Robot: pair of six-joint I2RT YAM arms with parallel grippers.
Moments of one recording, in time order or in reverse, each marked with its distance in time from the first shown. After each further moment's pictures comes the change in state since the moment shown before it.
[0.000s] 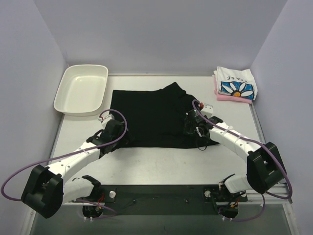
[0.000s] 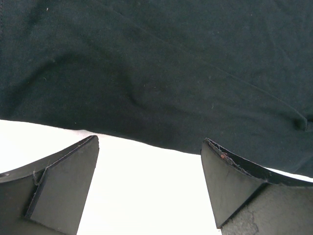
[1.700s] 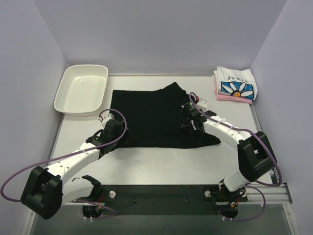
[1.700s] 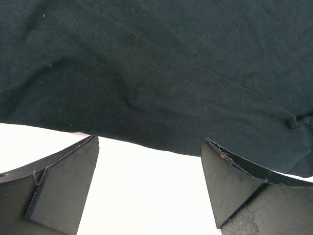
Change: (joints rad) left arm -0.001 -0.011 0.000 0.014 -0.003 -0.003; right arm -0.018 0.151 0.070 0.135 -0.109 0.089
